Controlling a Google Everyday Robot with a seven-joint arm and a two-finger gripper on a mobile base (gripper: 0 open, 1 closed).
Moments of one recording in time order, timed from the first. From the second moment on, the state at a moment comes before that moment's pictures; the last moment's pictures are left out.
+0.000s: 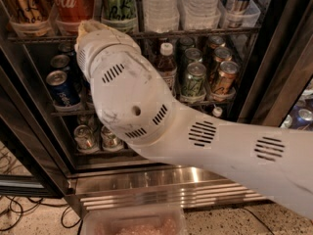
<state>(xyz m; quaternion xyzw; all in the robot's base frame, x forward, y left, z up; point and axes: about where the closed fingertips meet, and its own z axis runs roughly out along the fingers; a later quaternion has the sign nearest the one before) 0.540 0.123 1.041 -0.70 -0.08 -0.67 0.25</state>
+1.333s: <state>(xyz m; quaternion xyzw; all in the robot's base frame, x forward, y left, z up) 0.542 0.171 1.042 -0.68 -0.11 -0.67 0.27</state>
